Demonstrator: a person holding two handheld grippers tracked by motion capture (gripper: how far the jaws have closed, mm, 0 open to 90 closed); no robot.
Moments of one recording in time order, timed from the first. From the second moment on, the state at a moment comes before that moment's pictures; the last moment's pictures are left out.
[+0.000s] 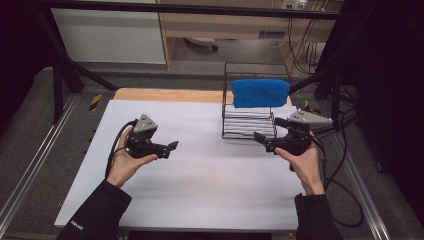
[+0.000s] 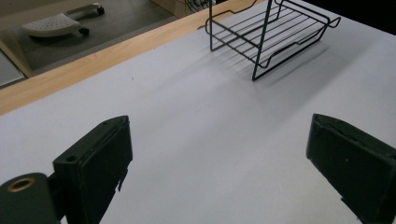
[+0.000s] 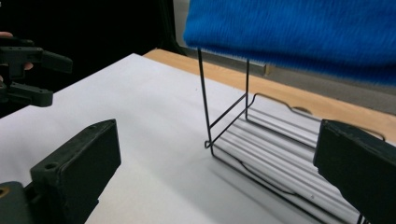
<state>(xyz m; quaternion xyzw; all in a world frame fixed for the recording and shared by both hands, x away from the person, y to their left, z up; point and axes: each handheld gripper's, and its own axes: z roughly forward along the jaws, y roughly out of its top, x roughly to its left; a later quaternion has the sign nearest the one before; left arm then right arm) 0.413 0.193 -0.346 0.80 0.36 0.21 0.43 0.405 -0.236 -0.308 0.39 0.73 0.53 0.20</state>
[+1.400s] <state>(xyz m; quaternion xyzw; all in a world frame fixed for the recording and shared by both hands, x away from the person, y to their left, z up) 0.360 0.284 -0.442 0.80 0.40 0.18 0.42 0.358 -0.268 -0.443 0.40 0.79 0.46 0.11</state>
